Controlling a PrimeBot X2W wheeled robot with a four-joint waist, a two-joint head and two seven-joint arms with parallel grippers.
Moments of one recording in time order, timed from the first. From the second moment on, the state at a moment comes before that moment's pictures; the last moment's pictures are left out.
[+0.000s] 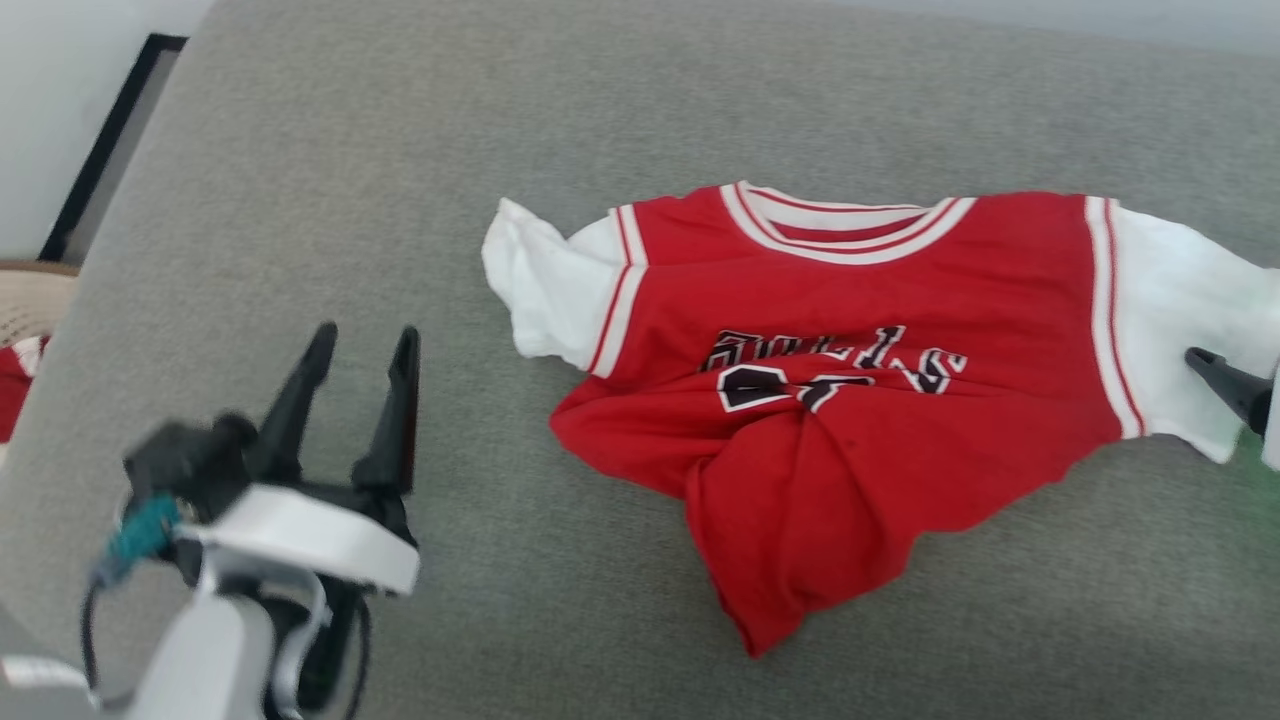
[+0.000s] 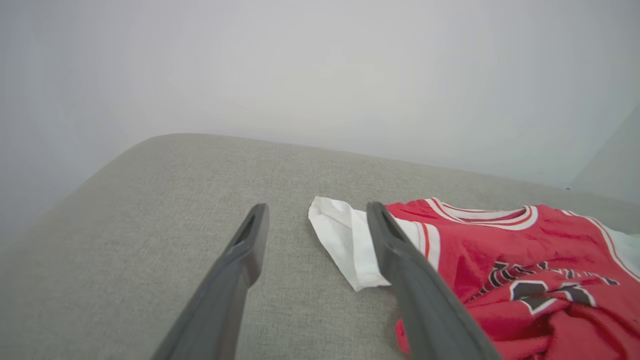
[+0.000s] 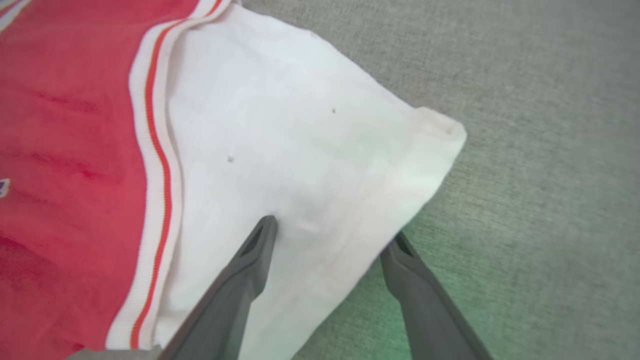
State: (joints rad) left arm -0.18 0.23 -0.18 0.02 -0.47 -0.05 -0.14; right arm -0.54 -0.68 0.22 0.49 0.75 0.13 0.60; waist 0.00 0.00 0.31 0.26
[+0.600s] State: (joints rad) left arm -0.64 0.43 -0.23 0.22 -0.57 -0.09 0.52; right arm -0.39 -0.39 -0.10 0.13 0.51 0.13 0.32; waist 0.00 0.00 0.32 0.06
